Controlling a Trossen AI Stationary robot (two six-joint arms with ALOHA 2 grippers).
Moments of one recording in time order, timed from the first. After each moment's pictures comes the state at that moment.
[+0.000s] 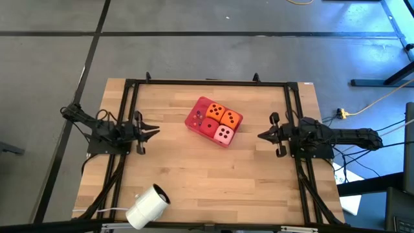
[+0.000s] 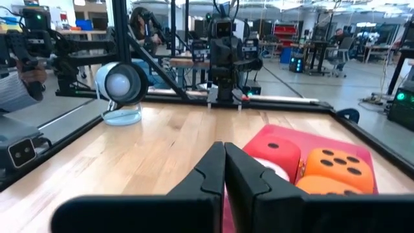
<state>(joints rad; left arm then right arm) -0.46 0.01 0.01 0.13 -0.68 0.17 -0.02 0.14 0.02 0.13 -0.15 -0.03</state>
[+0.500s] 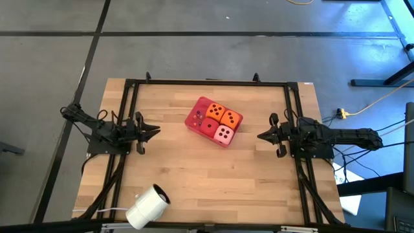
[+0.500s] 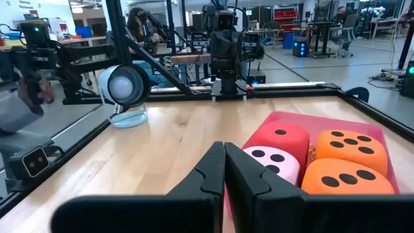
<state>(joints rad) -0.46 0.01 0.01 0.08 -0.71 -0.05 -0.02 0.14 0.02 0.10 -0.15 0.07</state>
